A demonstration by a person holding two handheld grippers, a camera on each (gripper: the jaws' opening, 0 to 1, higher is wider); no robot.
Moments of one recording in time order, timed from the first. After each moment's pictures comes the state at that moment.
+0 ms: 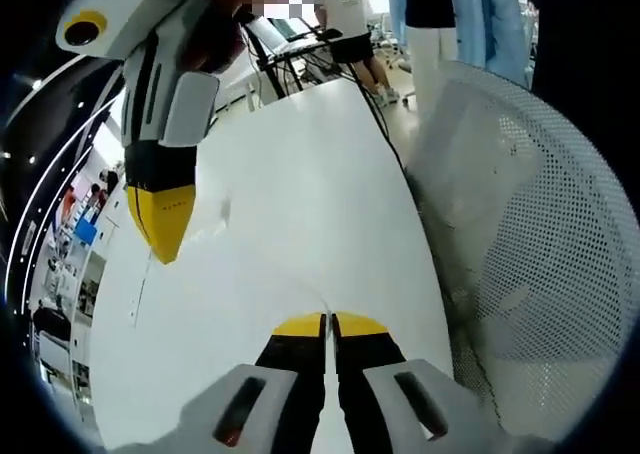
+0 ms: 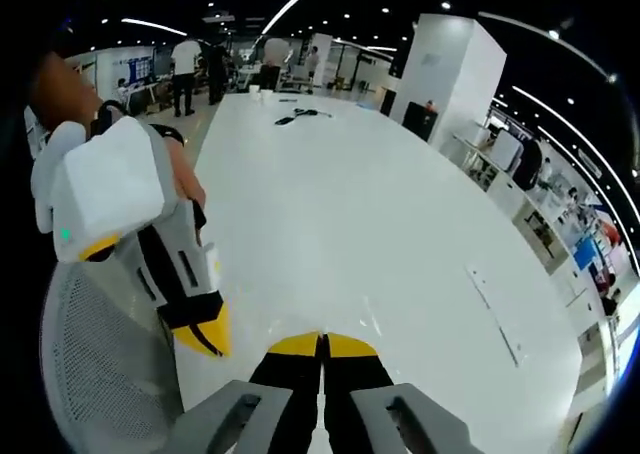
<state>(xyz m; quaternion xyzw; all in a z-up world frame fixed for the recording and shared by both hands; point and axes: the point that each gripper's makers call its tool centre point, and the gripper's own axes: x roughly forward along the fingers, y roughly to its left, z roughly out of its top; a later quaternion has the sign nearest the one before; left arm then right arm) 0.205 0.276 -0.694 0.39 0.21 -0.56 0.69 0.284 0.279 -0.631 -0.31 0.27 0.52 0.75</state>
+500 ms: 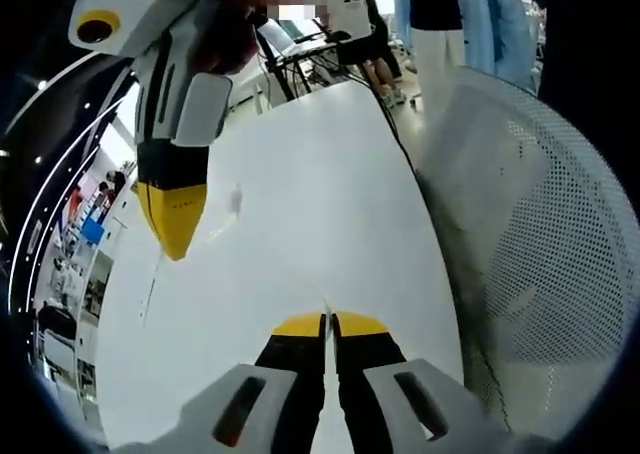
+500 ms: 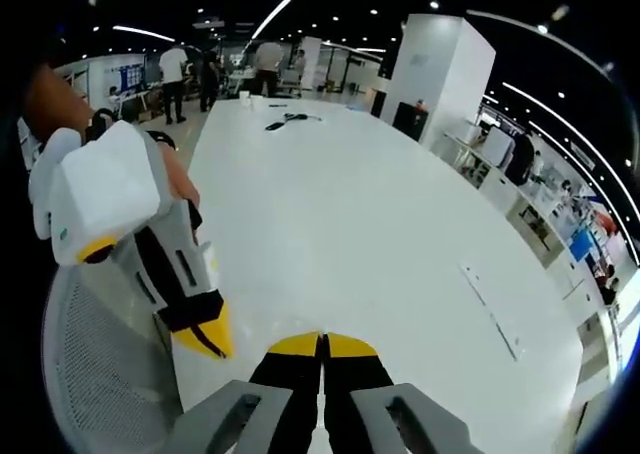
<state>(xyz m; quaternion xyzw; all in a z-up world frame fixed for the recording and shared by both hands) 0.215 0.275 -0.685 0.40 0.20 -0.55 0.70 0.291 0.274 -0.626 -0.29 0.27 0.50 0.77</state>
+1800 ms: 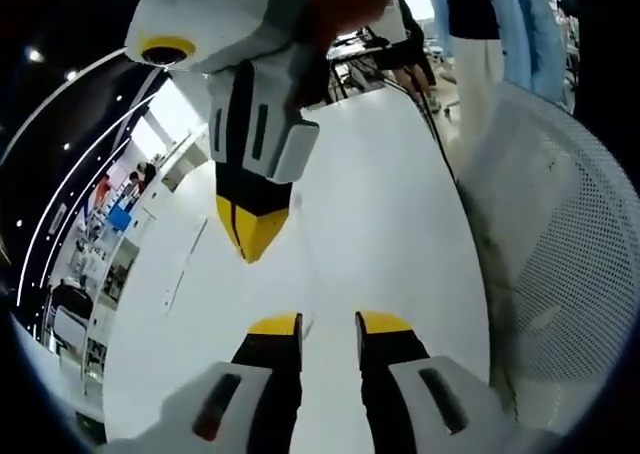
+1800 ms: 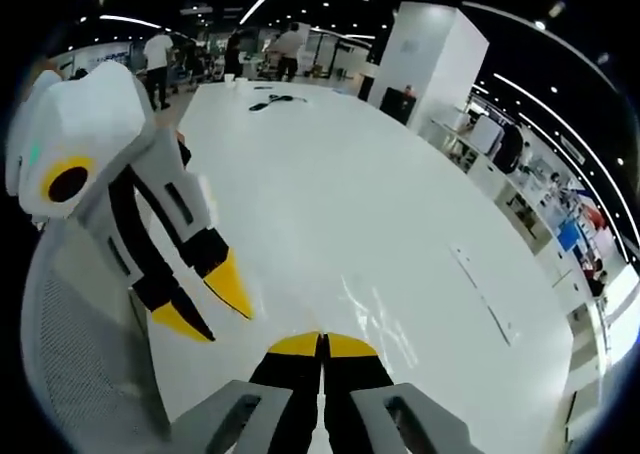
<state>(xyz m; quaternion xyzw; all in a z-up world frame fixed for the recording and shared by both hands) 0.247 0.285 -0.668 0.37 0.18 -0.50 0.76 0.305 0.267 -0.653 -0.32 0.29 0.46 0.78</state>
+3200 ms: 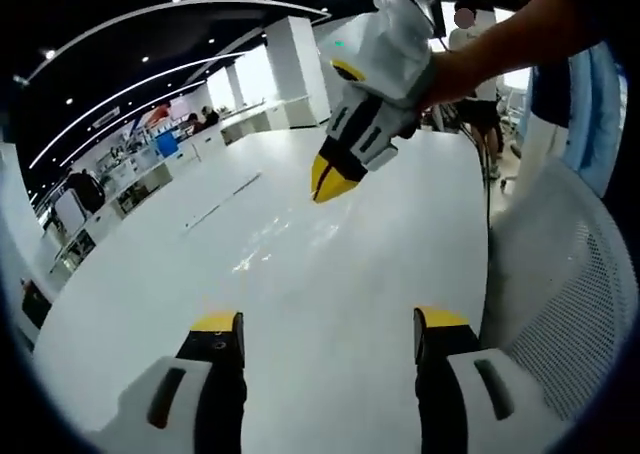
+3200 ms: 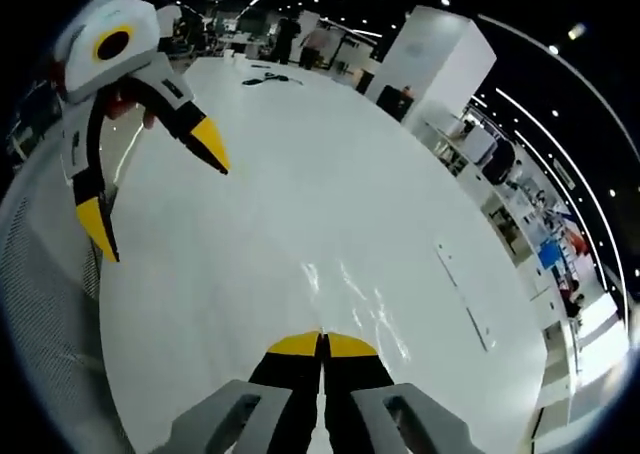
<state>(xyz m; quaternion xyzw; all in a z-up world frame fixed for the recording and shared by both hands) 0.246 0.342 -0.670 0.20 0.24 -0.40 0.86 0.331 0.248 -0.683 -0.38 0.26 0.43 0.77</state>
